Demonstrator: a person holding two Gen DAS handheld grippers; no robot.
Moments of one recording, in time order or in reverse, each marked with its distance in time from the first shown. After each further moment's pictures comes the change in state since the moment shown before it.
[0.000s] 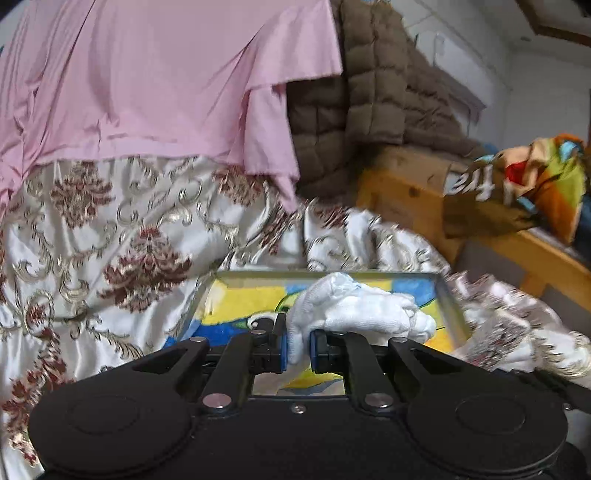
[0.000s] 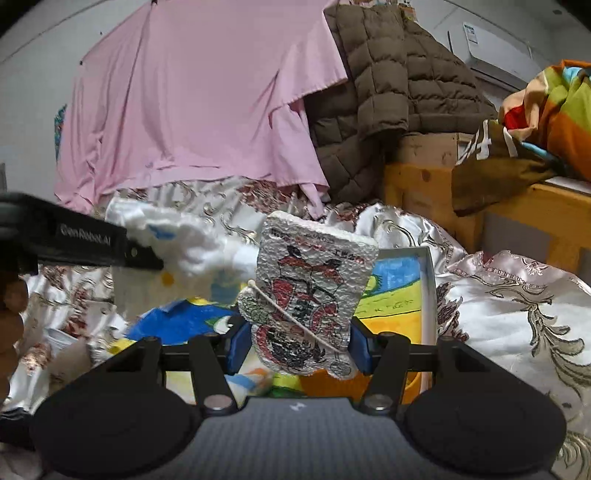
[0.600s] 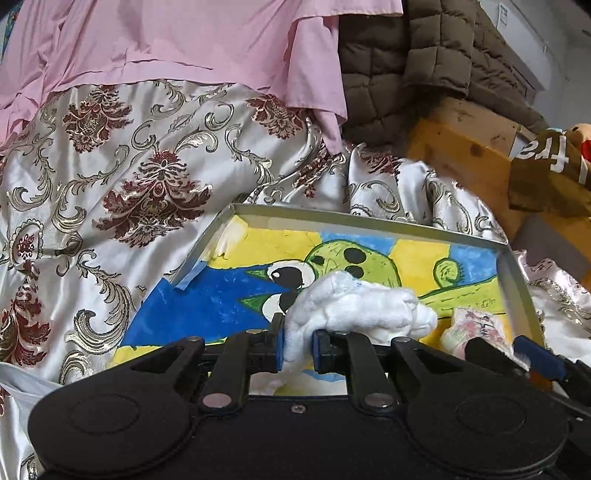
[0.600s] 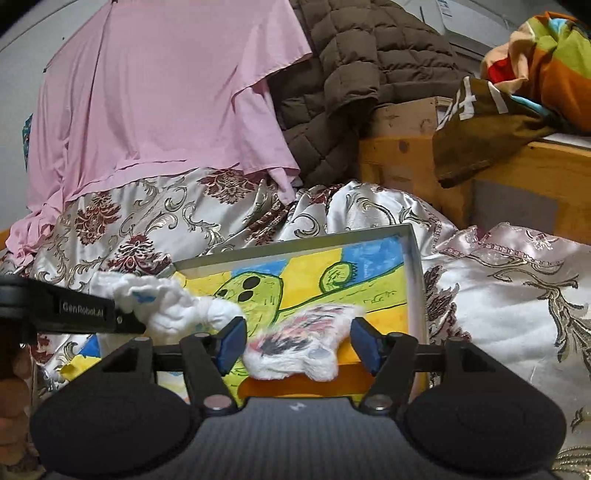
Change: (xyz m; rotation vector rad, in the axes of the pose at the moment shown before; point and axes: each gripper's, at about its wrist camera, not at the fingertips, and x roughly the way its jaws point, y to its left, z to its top) left arm 0.076 0.010 -0.019 -0.113 0.155 0.100; right arm 0.048 -0.028 -0.001 0.088 0.030 -0.034
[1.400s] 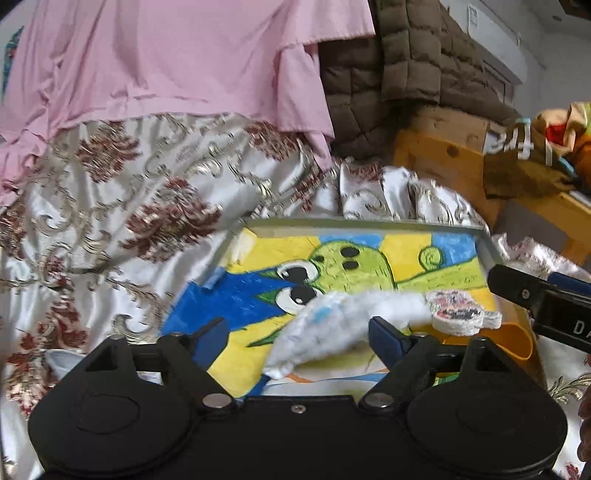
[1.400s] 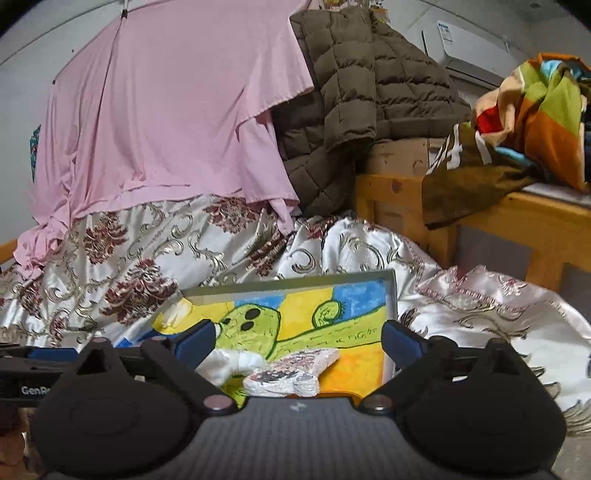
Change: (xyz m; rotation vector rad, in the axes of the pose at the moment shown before) left arm -0.065 0.005 -0.025 0.087 -0.091 0.012; right arm -0.048 0.002 0.028 -0.028 -0.064 -0.006
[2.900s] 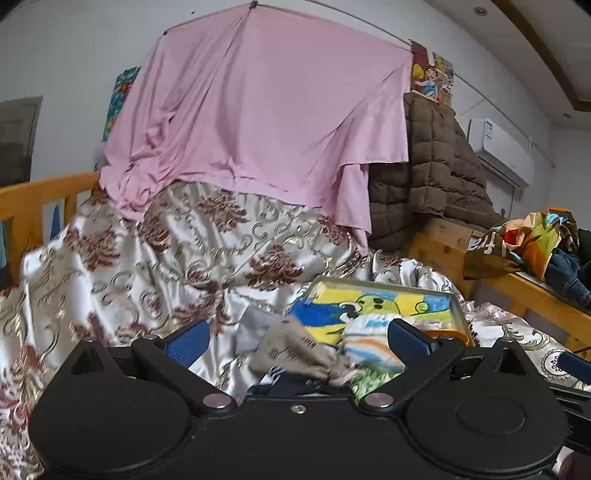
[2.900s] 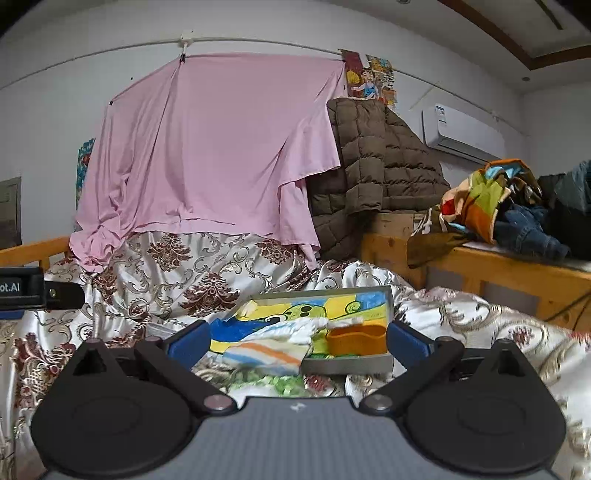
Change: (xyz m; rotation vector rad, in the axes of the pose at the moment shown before) left arm -0.292 0.093 -0.113 -0.161 -0.281 0.045; right arm -0.255 0.136 -0.089 -0.094 -0.184 -0.066
